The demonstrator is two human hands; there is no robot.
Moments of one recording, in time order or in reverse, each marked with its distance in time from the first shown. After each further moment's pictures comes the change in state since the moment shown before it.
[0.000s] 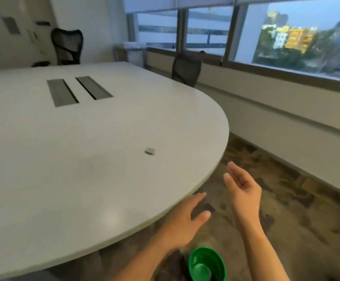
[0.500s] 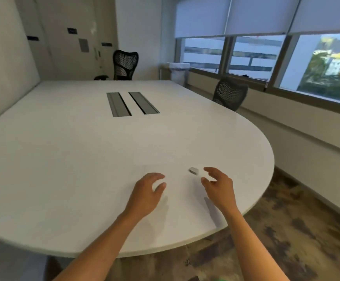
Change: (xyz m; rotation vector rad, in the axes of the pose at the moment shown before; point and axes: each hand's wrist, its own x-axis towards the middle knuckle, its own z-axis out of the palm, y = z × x) left_hand -0.047 -0.025 -0.192 0.349 0.661 -0.039; right_hand 0.023 -0.006 0.156 -0.492 -0.420 -0.110
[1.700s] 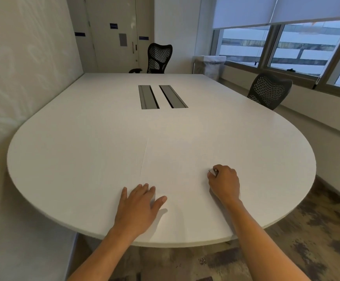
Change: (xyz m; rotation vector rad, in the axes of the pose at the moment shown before) left_hand -0.058 -0.006 -0.030 0.729 -0.246 -0.339; right_hand 0.047 0.008 0.054 -0.402 -0.065 -0.100
